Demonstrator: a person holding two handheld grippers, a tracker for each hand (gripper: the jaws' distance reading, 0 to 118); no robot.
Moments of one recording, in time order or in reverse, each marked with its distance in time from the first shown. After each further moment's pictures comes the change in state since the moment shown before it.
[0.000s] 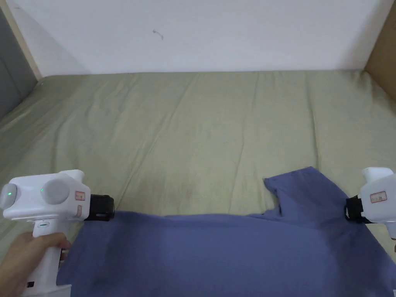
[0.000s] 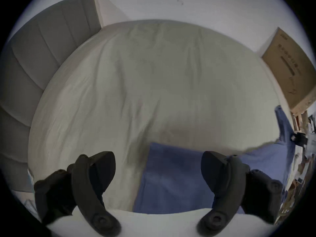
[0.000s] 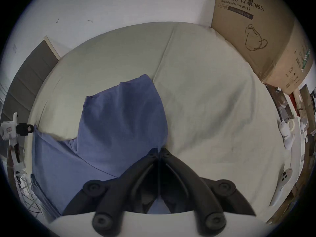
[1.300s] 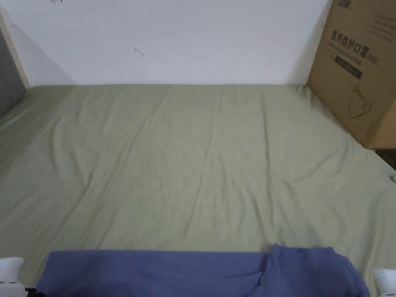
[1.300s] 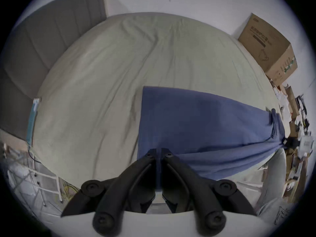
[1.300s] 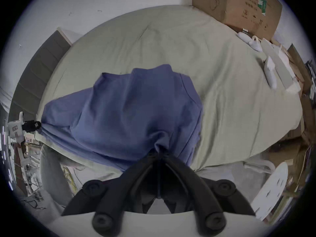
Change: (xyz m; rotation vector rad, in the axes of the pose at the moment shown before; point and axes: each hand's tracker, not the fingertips) left arm -0.081 -0.284 0.148 -0.003 -0.141 -0.036; right arm 0.000 -0.318 0.170 -0.102 0.050 -0.091
